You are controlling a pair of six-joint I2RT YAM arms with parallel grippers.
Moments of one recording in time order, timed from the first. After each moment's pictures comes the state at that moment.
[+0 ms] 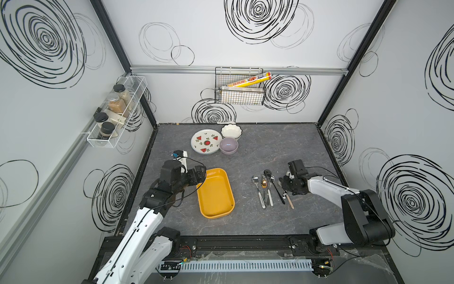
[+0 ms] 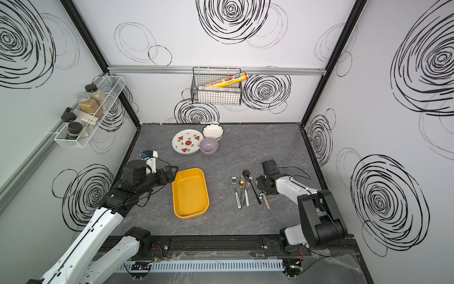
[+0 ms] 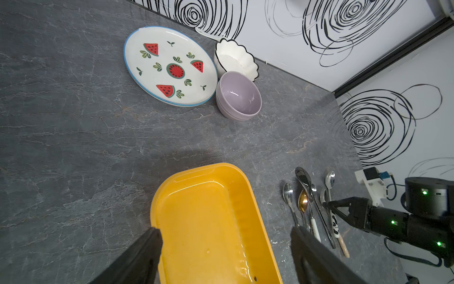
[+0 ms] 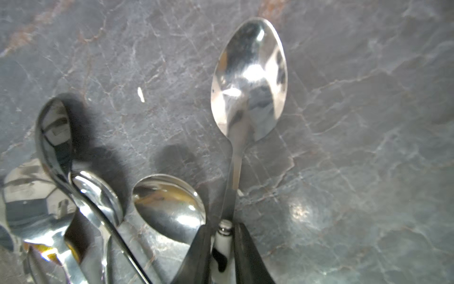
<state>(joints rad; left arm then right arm) -0.23 0.79 0.73 -0.53 0.16 -0.50 0.27 1.42 0.63 -0.39 0.06 0.54</state>
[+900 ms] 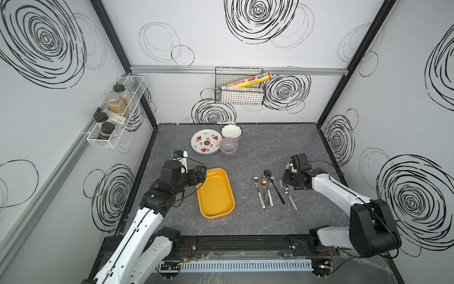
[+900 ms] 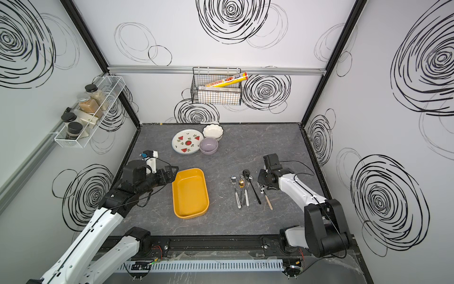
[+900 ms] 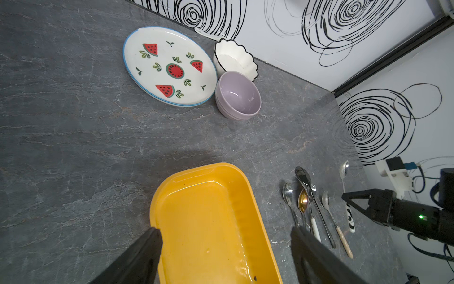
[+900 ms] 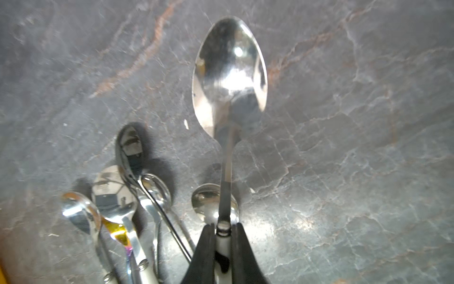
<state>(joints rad) -0.24 0.78 0.73 -0.53 0.15 -0.50 0.27 1.31 0.75 -0.51 0.04 0.54</state>
